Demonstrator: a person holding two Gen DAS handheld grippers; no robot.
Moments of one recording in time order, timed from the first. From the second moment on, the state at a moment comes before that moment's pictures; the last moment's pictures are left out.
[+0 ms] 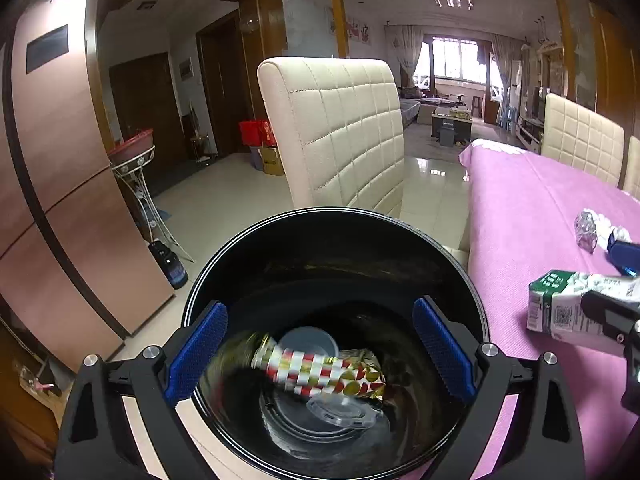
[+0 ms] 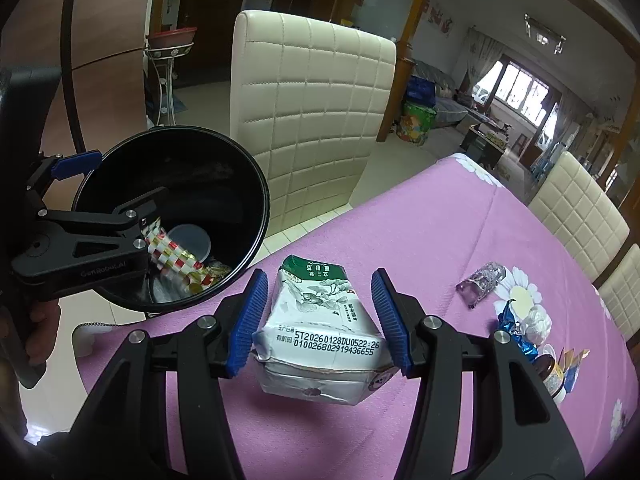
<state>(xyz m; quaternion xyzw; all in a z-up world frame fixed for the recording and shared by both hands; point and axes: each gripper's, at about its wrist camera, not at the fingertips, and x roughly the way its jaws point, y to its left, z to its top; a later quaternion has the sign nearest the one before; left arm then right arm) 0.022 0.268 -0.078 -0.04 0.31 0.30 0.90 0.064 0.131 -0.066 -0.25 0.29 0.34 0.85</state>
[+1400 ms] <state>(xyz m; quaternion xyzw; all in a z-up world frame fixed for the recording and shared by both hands) -0.018 0.303 -0.084 -0.08 0.30 0.33 0.89 0.057 0.196 -0.067 -0.24 0.30 0.42 0.82</state>
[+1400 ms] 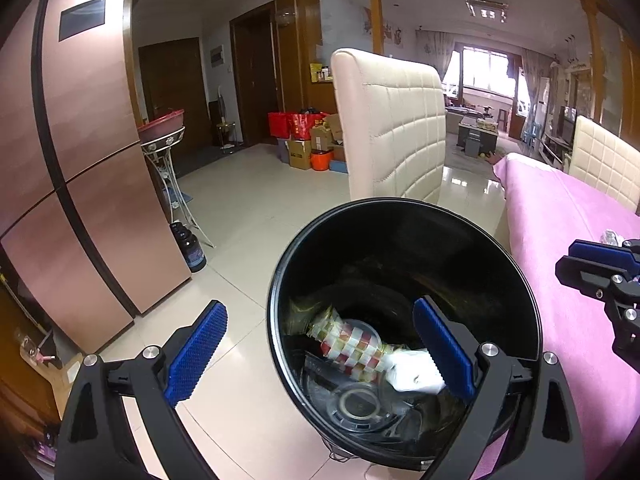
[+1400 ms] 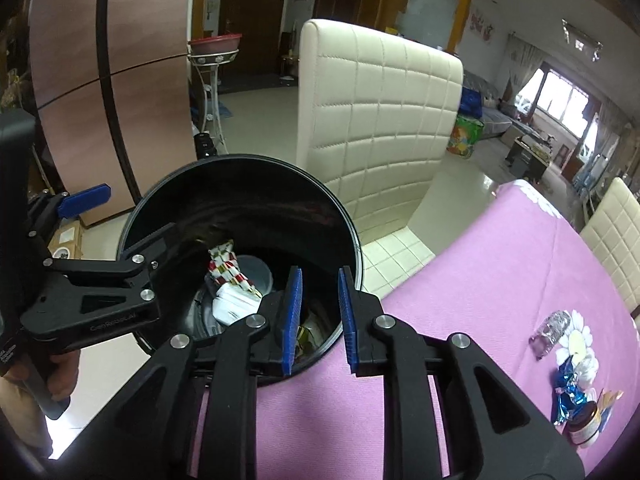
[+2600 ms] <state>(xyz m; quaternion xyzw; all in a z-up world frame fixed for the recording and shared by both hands) 0.152 0.049 -0.071 0.09 0.32 0.01 0.94 0.204 -0.086 -0.090 -0.11 0.37 0.09 0.92</state>
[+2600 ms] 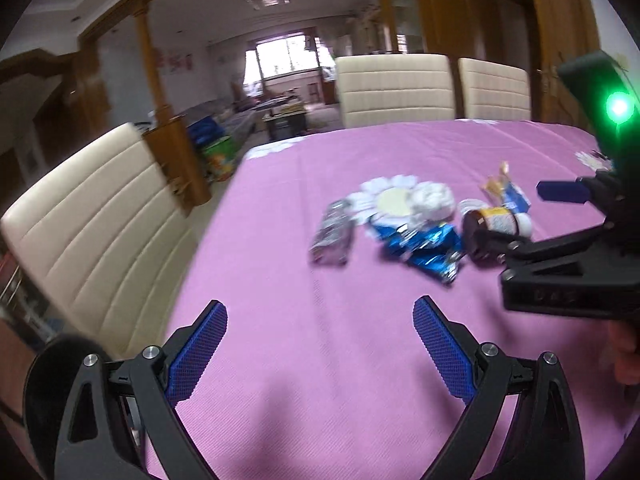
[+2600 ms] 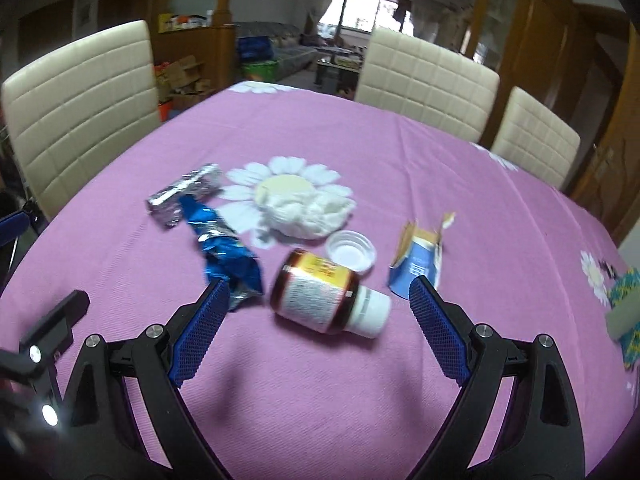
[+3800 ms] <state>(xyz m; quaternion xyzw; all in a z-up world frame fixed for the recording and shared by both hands) 0.248 -0.012 -0.101 0.07 0.40 -0.04 0.91 0.239 -0.151 -0.102 -0.02 0.43 0.07 0.90</state>
